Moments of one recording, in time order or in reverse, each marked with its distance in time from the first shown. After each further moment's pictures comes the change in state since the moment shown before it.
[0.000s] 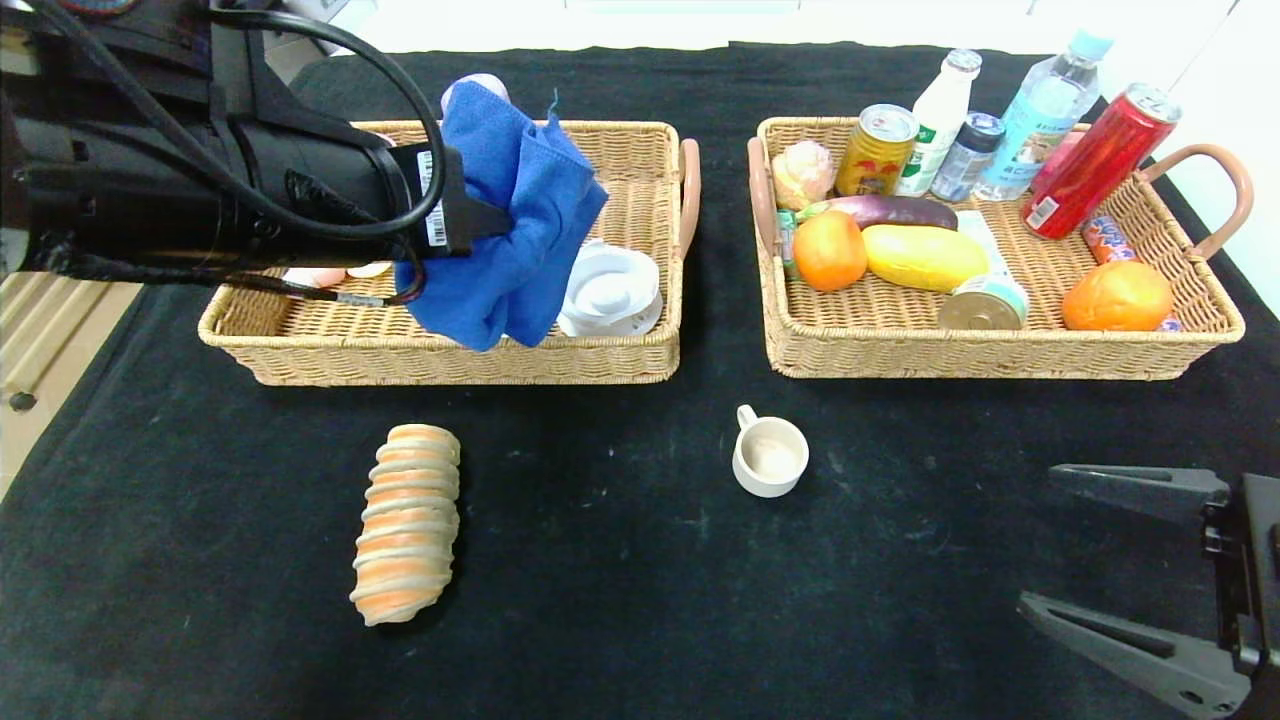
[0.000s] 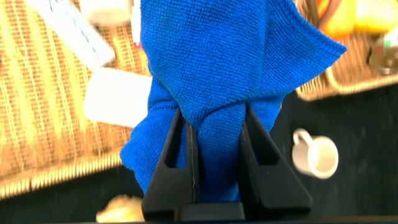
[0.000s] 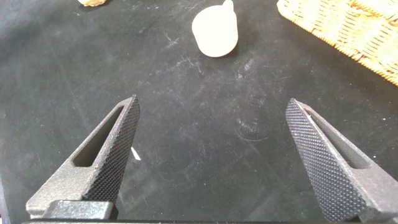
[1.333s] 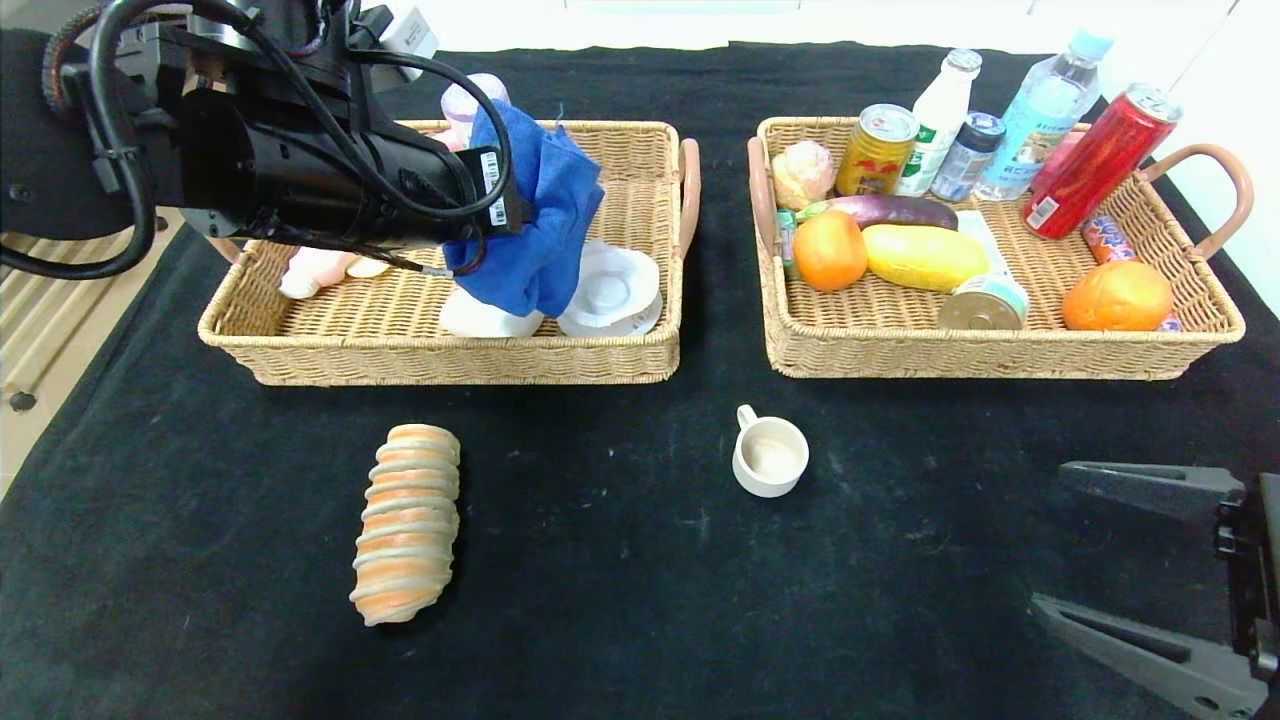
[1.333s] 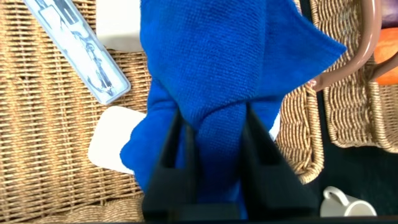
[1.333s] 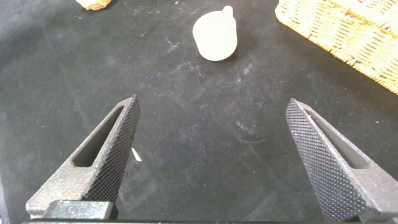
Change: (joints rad) left arm 0.067 0.203 -0.196 -0.001 0.008 -0.043; right arm 0.000 -0.021 0.003 0.000 0.000 0.000
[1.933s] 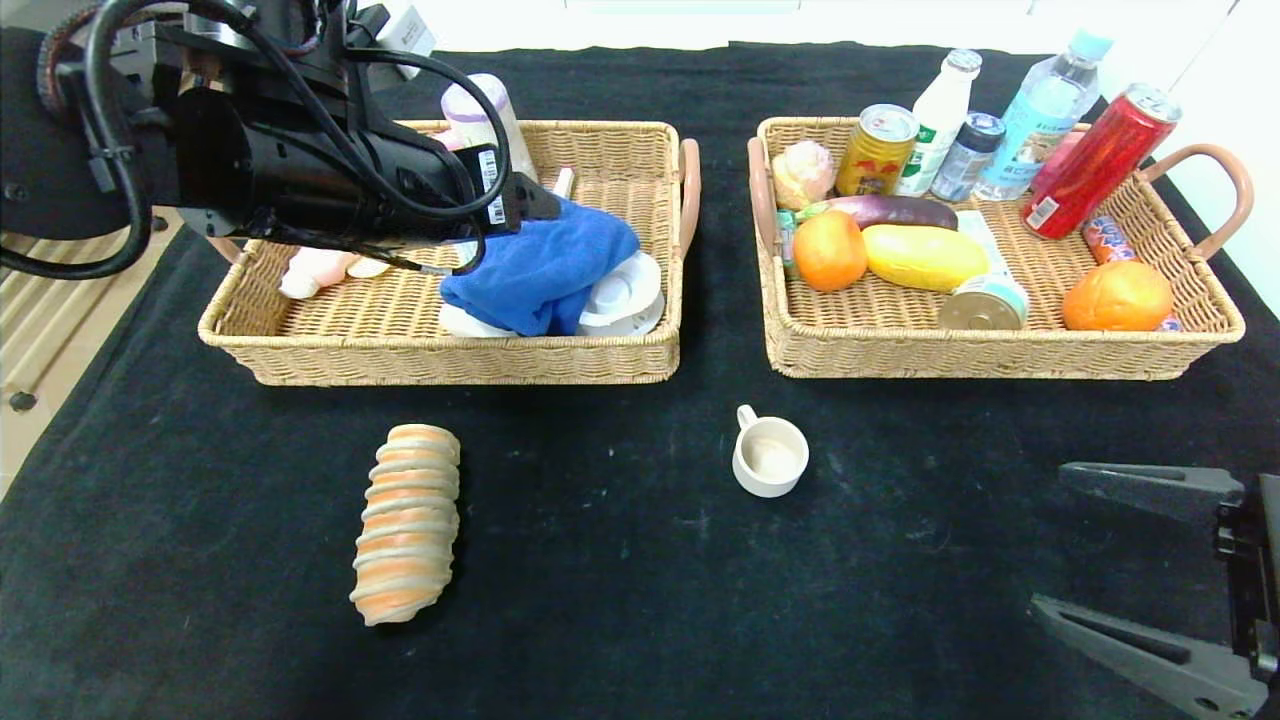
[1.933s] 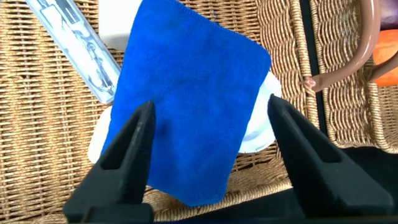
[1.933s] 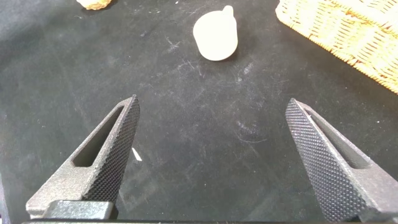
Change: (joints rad) left arm 0.000 -0.004 0.003 0.001 0.001 -0.007; right arm 0.001 0.000 0.001 0.000 0.000 0.000
